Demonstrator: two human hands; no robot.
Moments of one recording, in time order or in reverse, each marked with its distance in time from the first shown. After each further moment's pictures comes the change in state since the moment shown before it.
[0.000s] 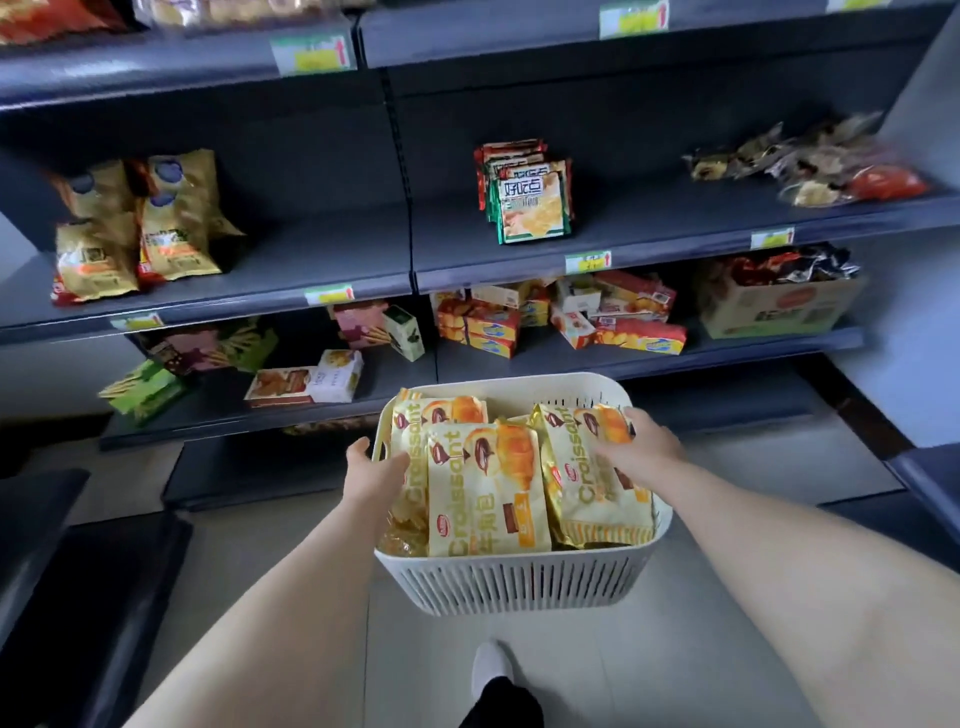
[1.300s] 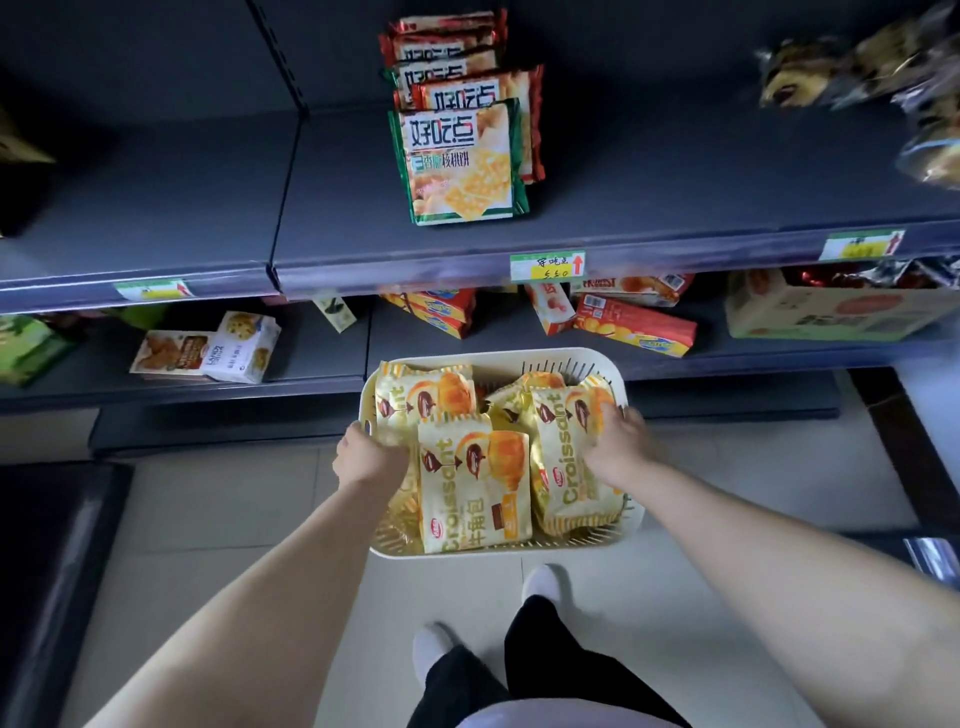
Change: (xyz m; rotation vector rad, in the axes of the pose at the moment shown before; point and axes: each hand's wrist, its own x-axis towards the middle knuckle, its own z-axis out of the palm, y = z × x) left_hand 0.168 0.079 0.240 0.525 0.172 -0.171; right_hand 0.298 0.014 -0.046 -0.385 -0.245 -0.032
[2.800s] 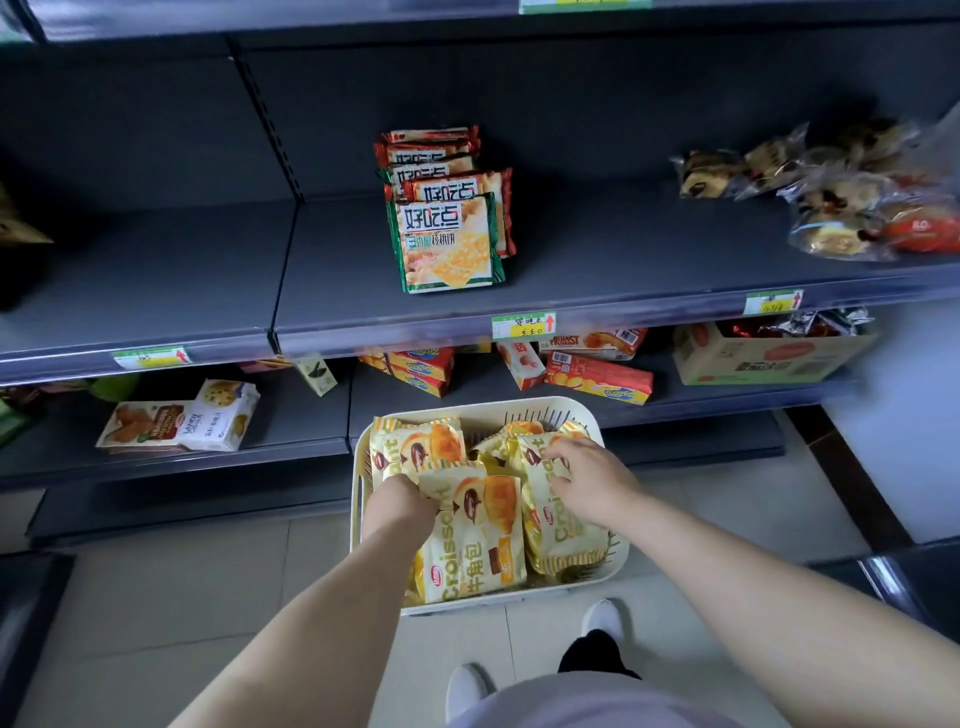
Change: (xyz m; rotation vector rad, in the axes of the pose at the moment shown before) left_hand -0.023 0.014 0.005 0.321 -0.169 0.238; right_hand -0.061 -0.033 -0.035 -0.022 0.055 -0.287
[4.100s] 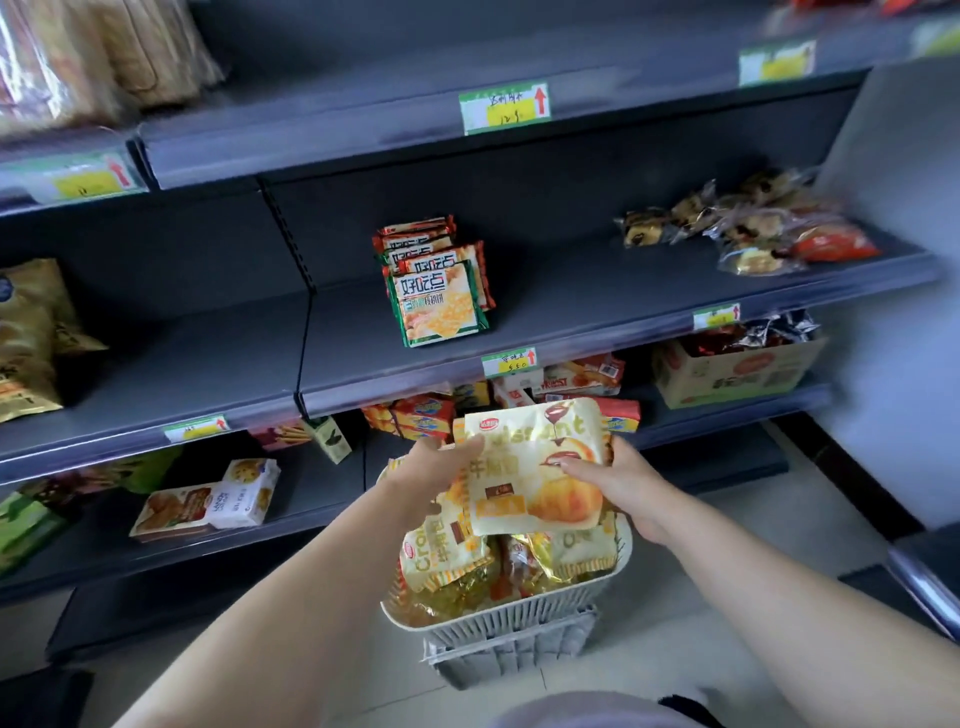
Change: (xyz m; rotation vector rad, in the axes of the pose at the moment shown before) left_hand -0.066 0.045 -0.070 -0.513 -0.282 0.220; right_hand -0.063 0.011 -0.009 0.985 0.148 0.221
